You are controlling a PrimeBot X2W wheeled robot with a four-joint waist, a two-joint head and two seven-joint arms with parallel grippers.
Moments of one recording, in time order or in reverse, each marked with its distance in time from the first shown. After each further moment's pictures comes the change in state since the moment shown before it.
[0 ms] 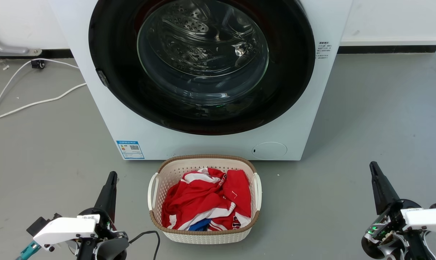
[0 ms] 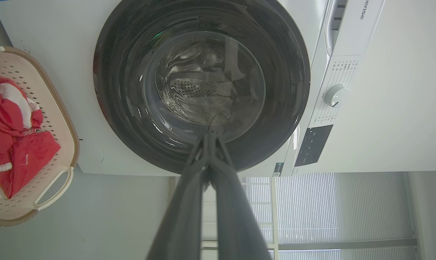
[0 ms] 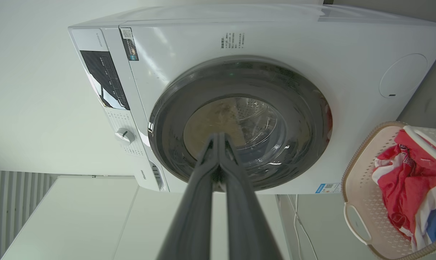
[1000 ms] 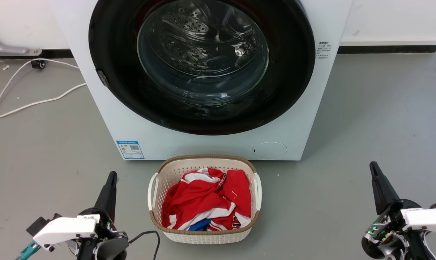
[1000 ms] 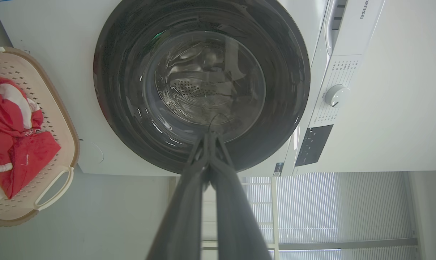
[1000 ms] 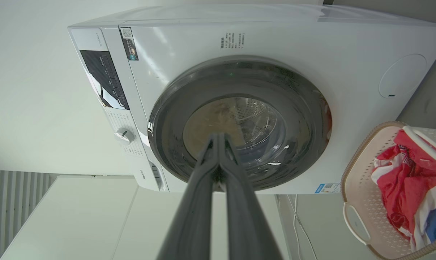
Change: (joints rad) left arm 0.000 -0.001 0.002 0.000 0.004 0.000 0.001; right arm 0.000 0.002 -0.004 0.000 -0.005 0.000 0.003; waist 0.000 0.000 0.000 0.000
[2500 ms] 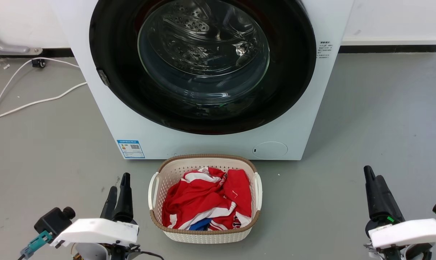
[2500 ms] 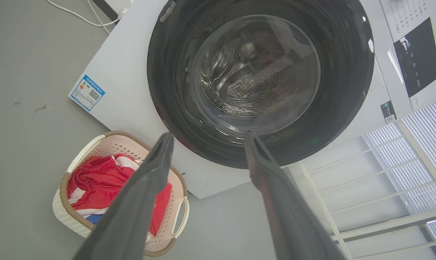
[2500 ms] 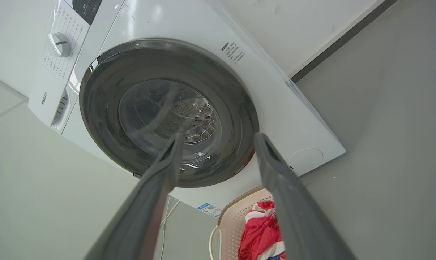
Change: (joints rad) left arm 0.069 -0.005 -0.105 -0.113 0.666 0.132 -0.162; right arm 0.108 0.005 0.050 -0.147 -0.748 -0.001 -0.162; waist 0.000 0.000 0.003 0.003
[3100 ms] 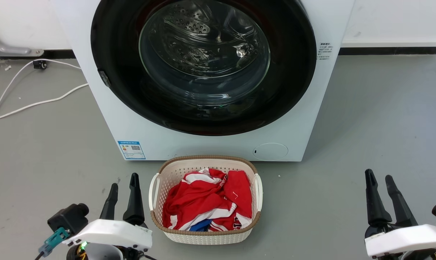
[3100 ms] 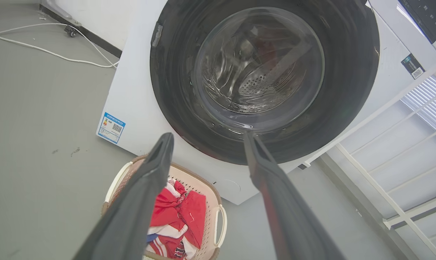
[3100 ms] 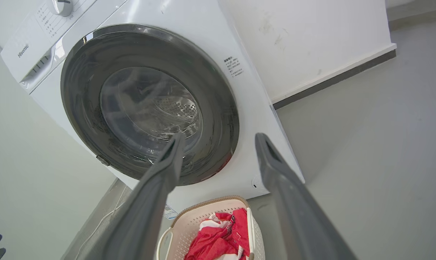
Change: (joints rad) left arm 0.018 0.000 -0.054 -0.028 0.278 0.045 -0.058; right arm 0.037 0.000 -0.007 -0.047 -0.290 0.000 -0.055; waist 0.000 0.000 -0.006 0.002
